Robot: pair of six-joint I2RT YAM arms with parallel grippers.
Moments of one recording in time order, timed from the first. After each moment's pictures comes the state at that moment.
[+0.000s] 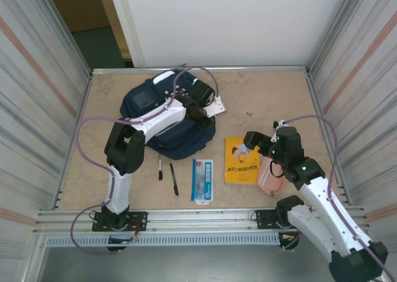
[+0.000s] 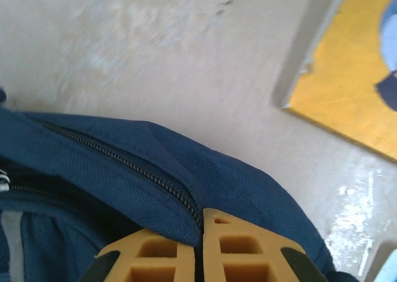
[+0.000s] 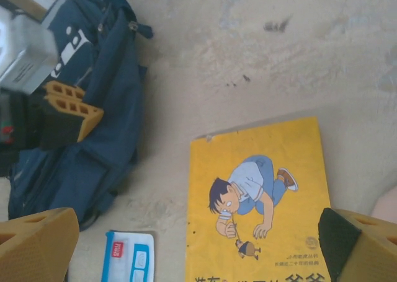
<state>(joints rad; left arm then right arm) -0.72 2.05 1.74 -0.75 0.13 0.52 0.30 0.74 0.62 -0.53 -0.09 0.65</state>
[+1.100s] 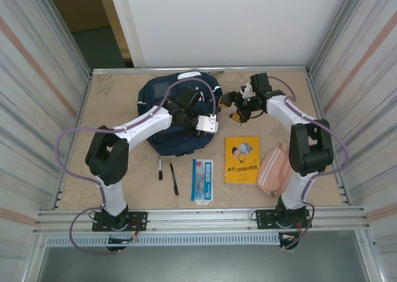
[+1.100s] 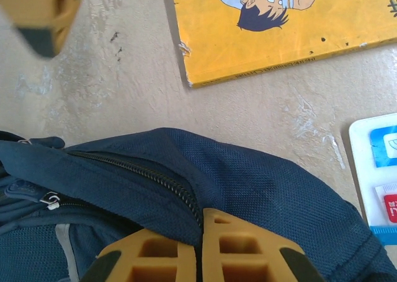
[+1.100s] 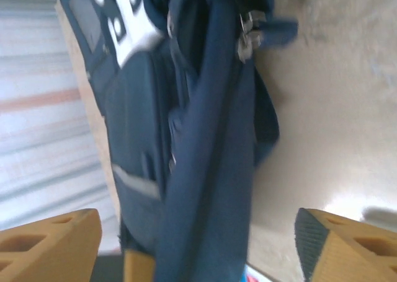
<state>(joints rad) -0.66 1.85 1.46 -0.64 0.32 1.13 0.23 1.86 1.39 -0.50 -0.67 0.79</state>
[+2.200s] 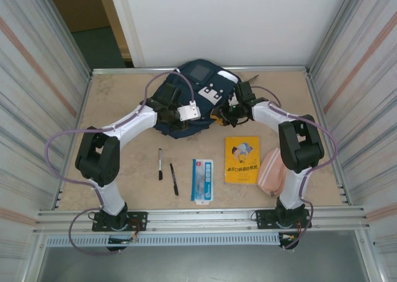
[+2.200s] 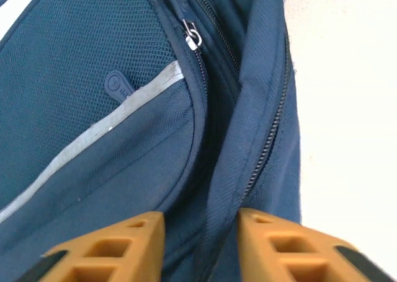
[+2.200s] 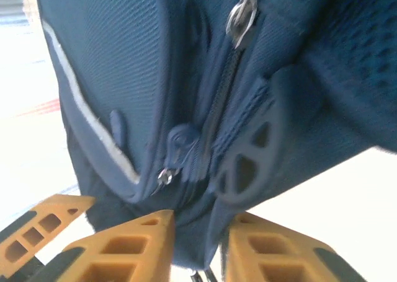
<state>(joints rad) -0.51 1.77 1.33 -0.57 0.15 0.81 0.37 1.89 1.29 -0.34 -0.60 0.97</state>
